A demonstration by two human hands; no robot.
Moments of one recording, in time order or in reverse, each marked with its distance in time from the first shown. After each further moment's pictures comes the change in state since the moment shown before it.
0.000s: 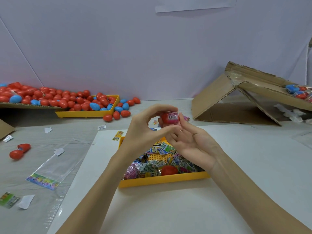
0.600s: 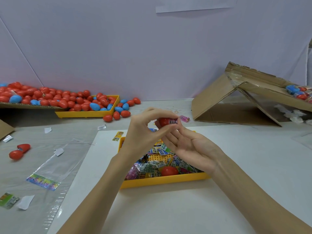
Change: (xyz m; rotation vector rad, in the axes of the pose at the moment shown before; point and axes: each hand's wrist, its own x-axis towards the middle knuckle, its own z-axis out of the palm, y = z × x) left_hand -0.002 -0.003 0.001 0.101 0.052 0.058; right_hand -0.001 0.005 -0.002 -0.132 0.011 -0.036
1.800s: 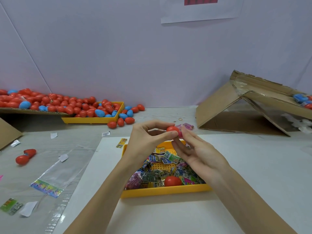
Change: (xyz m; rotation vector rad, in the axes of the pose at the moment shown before) left_hand -0.001 -0.002 0.001 -0.447 0.042 -0.498; right_hand 0.003 0.001 0.000 -0.128 0.377 -0.167
